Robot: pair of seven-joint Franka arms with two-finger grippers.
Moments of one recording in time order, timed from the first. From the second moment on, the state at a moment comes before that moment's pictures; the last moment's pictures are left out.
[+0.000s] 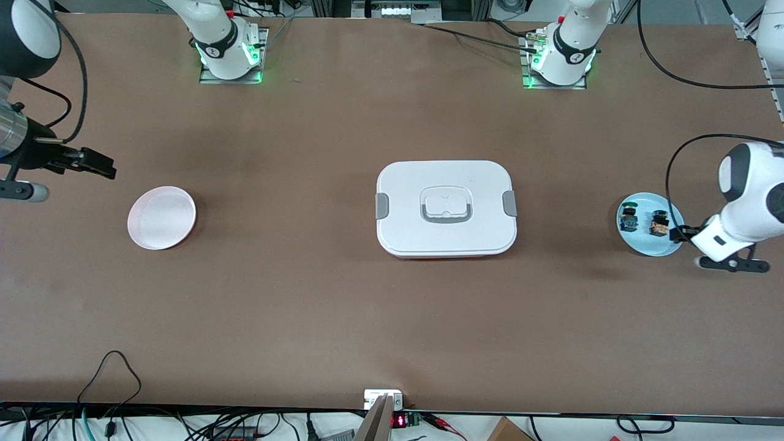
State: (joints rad) left arm 0.63 0.51 -0.38 -1.79 0.59 2.23 0.03; right arm -0.02 0.10 -0.03 -1.63 -0.06 1.63 0.06
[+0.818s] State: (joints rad) left arm 0.62 0.36 -0.59 -1.46 0.38 1.68 0.06; right arm 0.05 -0.07 -0.07 -1.84 -0.06 1.69 0.02
